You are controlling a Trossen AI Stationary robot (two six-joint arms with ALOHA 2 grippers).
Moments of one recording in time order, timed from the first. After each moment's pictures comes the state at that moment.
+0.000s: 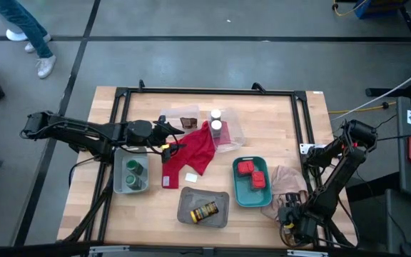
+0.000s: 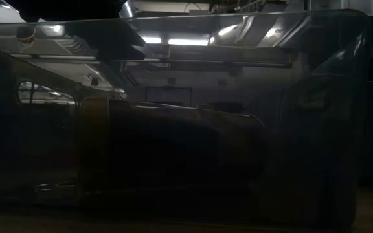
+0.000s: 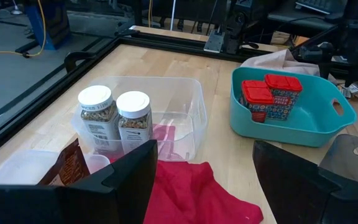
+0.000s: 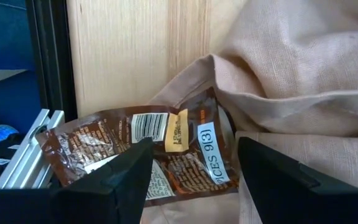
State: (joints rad) left arm -0.01 1.01 0.57 0.09 -0.21 -0.13; right arm 1.11 1.54 0.85 -0.62 -0.02 1.09
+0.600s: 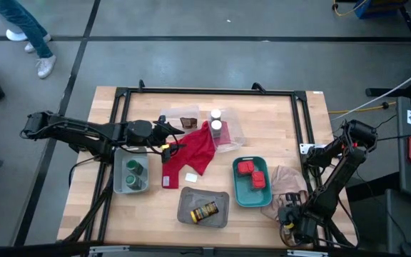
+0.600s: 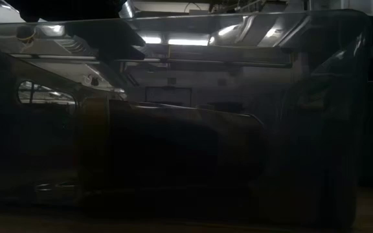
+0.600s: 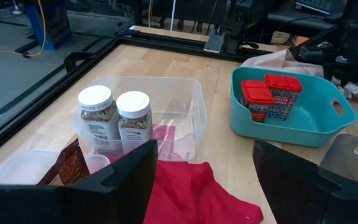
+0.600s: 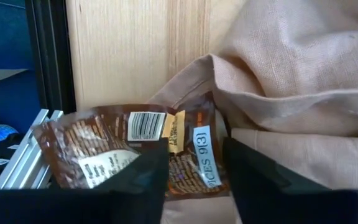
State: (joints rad) left arm -0.01 1.01 0.57 0.09 -0.21 -0.13; right arm 1.11 1.54 0.85 -0.62 -0.02 1.09
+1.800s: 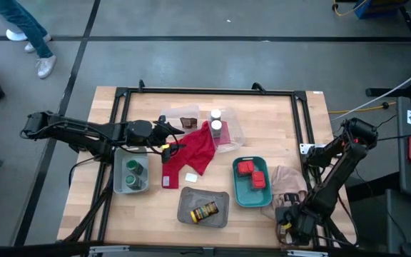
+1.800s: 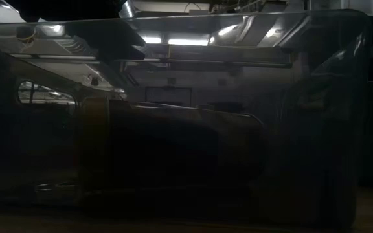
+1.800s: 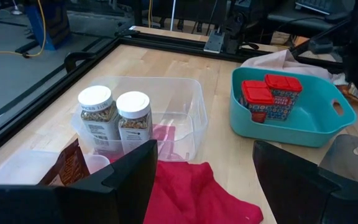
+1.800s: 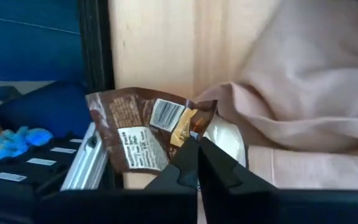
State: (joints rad) left arm -0.01 1.01 0.57 0.09 -0.21 -0.13; right arm 1.04 1.51 0.94 -0.67 -0.07 1.07
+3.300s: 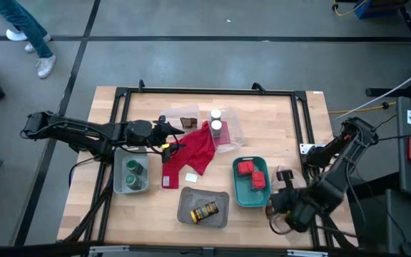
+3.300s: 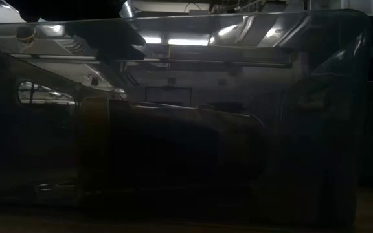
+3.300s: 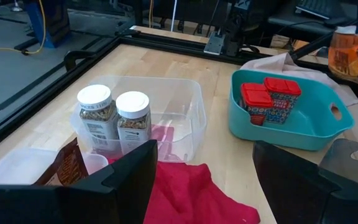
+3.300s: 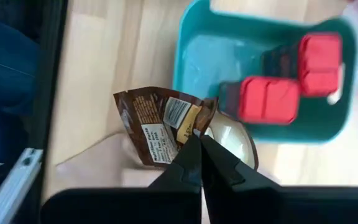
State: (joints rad) left arm -0.01 1.01 0.57 0.10 -0.21 -0.16; right arm 0.89 1.51 1.44 -1.32 0.24 0.68
